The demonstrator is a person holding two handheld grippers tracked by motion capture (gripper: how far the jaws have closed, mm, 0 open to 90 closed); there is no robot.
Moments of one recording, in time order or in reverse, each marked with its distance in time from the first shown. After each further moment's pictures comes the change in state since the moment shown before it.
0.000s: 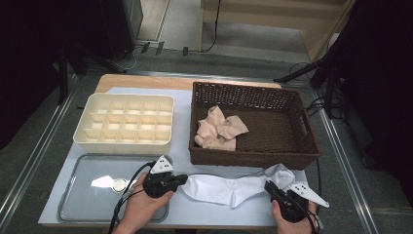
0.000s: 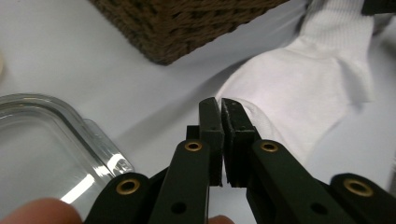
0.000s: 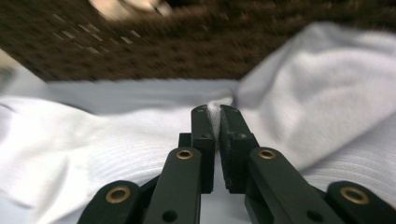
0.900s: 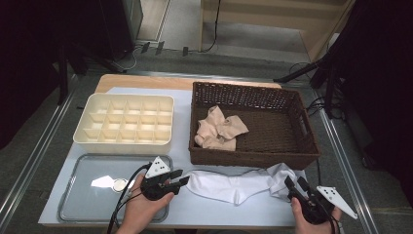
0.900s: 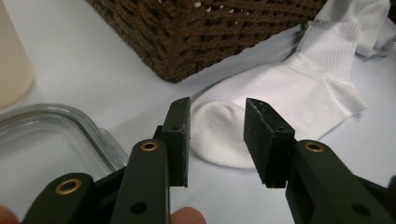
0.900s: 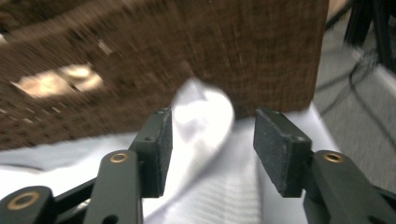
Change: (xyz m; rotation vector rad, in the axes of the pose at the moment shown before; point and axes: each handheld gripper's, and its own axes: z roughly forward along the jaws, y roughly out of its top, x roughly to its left) left arm -0.003 -0.008 -0.009 -0.110 0.011 -0.024; right arm -0.039 0.008 -0.026 -0.179 -0.158 0.104
